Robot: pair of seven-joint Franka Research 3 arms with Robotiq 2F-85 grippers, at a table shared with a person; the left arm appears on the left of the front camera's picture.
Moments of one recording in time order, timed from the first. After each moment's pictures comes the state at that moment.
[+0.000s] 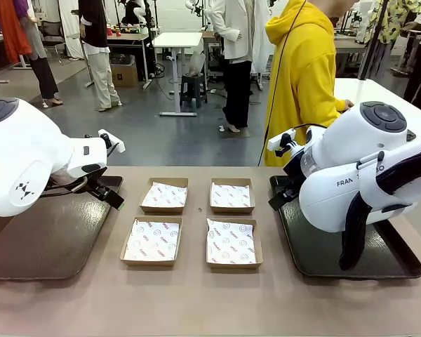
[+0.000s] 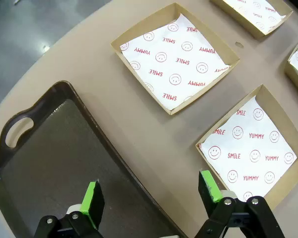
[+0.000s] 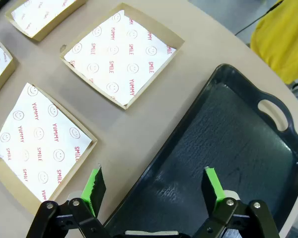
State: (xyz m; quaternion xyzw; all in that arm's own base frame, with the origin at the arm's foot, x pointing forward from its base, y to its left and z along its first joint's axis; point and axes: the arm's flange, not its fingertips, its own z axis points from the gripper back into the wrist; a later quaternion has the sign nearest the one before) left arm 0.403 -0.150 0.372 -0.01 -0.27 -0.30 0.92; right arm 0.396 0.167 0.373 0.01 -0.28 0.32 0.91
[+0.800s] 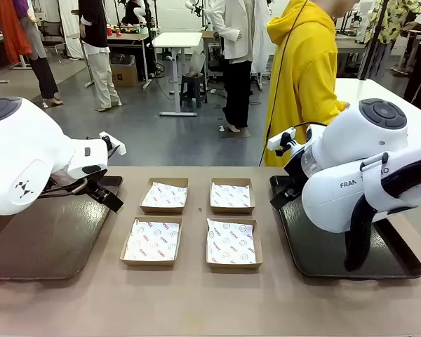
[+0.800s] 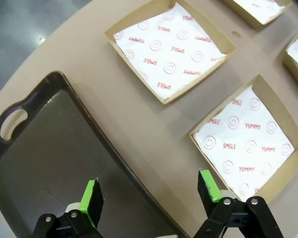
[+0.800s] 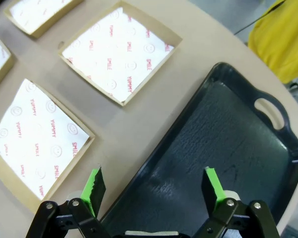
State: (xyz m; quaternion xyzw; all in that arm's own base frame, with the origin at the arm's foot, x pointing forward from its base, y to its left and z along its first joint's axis) left arm 0.398 -0.153 0.373 -0.01 -0.24 -0.30 0.92; right arm 0.392 0.168 0.383 0.00 -0.27 0.33 0.90
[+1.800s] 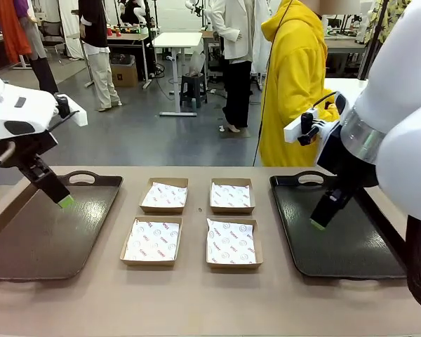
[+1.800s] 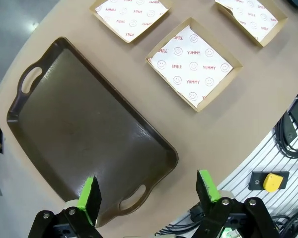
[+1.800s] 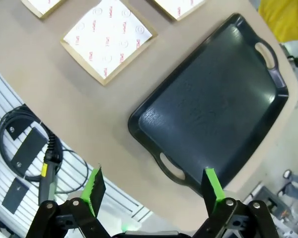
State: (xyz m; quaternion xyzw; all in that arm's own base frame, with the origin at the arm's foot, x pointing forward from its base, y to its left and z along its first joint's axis) left arm 0.294 -0.135 0.504 0.02 -0.17 -0.37 0.92; right arm 0.252 0.173 0.503 -0.06 -0.15 0.39 0.91
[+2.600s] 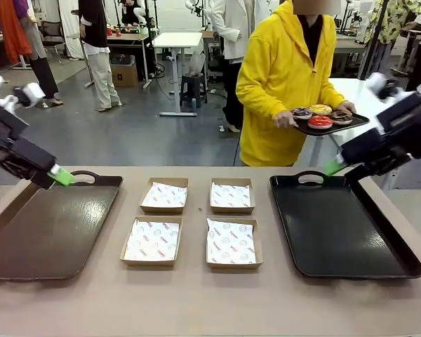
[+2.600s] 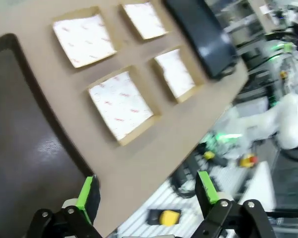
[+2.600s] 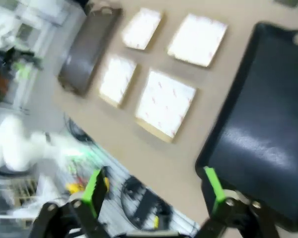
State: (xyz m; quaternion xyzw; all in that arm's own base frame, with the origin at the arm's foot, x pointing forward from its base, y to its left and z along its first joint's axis) left arm 0.328 -0.042 0.493 -0.34 -0.15 -0.22 0.90; right arm 0.315 0.028 0.509 0.36 -0.18 0.15 0.90
